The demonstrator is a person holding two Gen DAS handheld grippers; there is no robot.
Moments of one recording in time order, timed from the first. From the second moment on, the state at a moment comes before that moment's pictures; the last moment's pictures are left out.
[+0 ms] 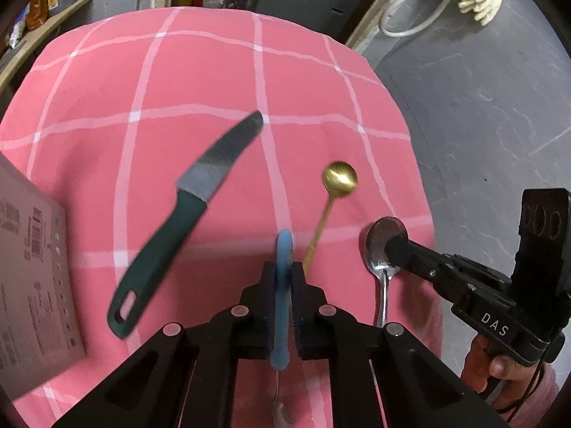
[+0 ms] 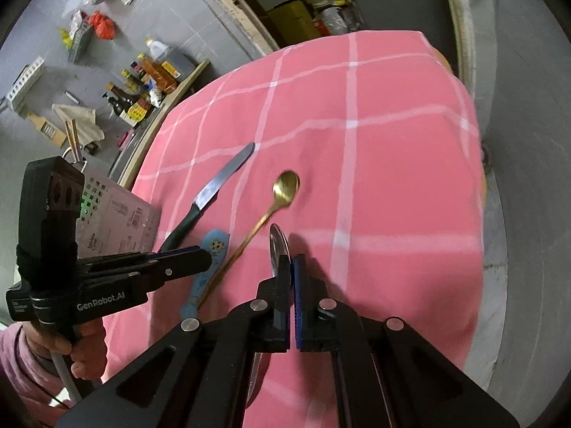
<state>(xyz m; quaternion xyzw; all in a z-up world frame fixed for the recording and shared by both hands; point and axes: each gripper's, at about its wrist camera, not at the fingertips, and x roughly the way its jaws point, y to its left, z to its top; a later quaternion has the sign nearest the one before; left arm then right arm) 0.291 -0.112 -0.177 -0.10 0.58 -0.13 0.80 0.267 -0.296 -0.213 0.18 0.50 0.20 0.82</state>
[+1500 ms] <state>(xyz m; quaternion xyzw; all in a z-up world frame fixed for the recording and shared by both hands) 0.238 -0.115 -0.069 -0.03 0.46 -0.16 0.87 0.198 -0.279 -0.112 0.18 0.36 0.14 0.90</state>
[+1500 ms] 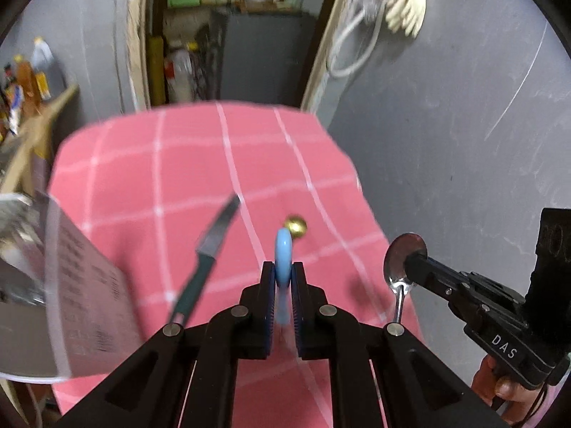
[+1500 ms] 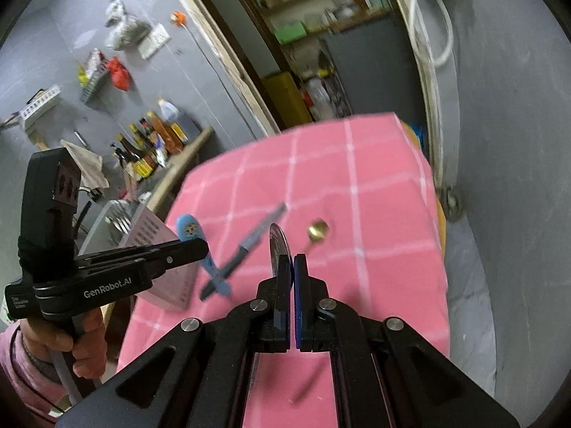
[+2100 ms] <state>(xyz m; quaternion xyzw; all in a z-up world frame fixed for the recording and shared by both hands) 0.217 -0.009 0.035 -0.05 0.35 -0.11 0.93 0.221 -0.197 0.001 0.14 0.25 0.19 0.94</state>
